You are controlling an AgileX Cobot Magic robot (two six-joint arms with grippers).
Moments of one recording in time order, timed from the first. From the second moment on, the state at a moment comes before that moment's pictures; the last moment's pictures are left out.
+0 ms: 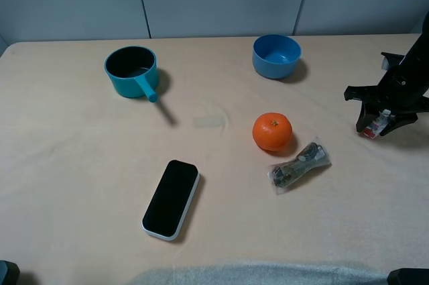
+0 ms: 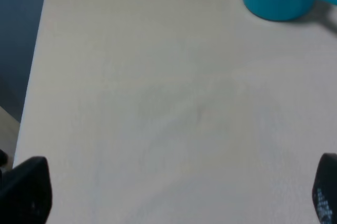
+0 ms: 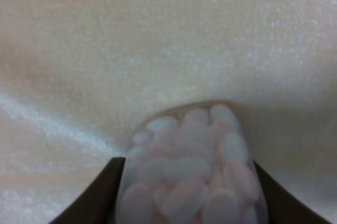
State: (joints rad) left arm -0.03 0.00 -0.49 0.09 1.06 0.02; right arm -0.07 1.95 -1.02 0.05 0.73 0.07
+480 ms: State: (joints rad) left arm -0.03 0.00 -0.49 0.09 1.06 0.02; right arm -0.07 1.83 -1.03 0.05 0.82 0.07
